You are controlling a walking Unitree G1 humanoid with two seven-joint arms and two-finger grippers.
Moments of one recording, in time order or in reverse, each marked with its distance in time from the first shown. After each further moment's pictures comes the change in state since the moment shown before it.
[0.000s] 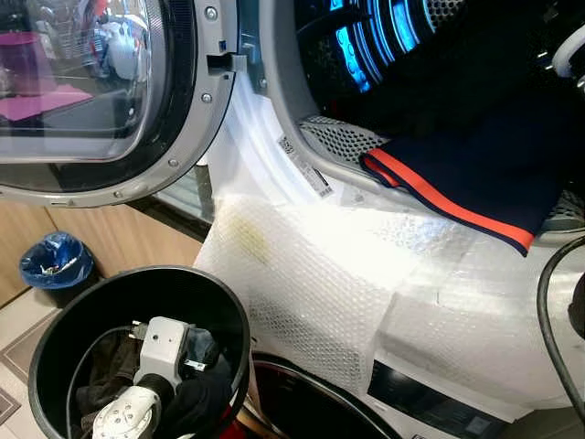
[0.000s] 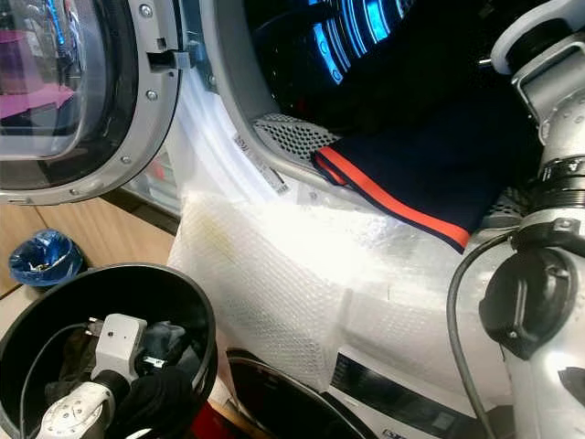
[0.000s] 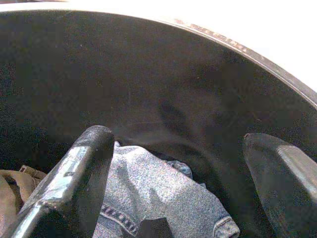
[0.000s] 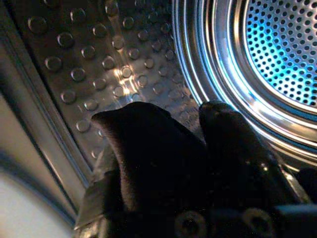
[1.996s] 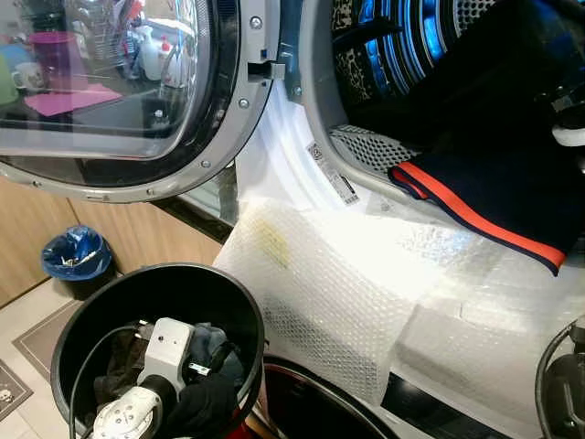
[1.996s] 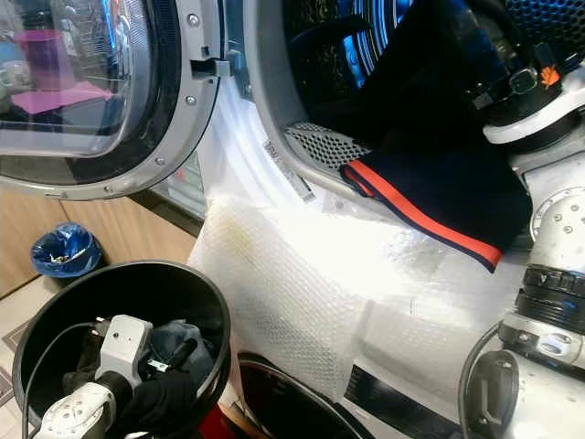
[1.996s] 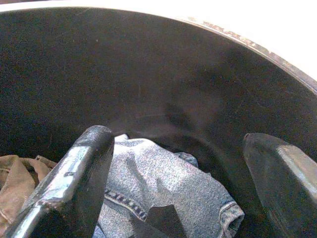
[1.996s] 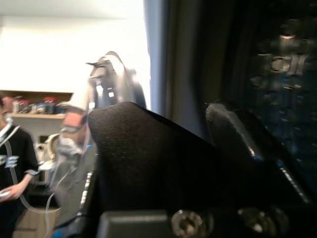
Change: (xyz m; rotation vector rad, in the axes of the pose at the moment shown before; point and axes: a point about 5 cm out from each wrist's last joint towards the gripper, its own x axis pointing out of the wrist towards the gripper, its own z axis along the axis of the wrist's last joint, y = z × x) left arm -0.001 -0.004 0.001 0.022 0.014 -0.054; right arm -0.063 0.027 -0.033 -0.136 -0.067 0.651
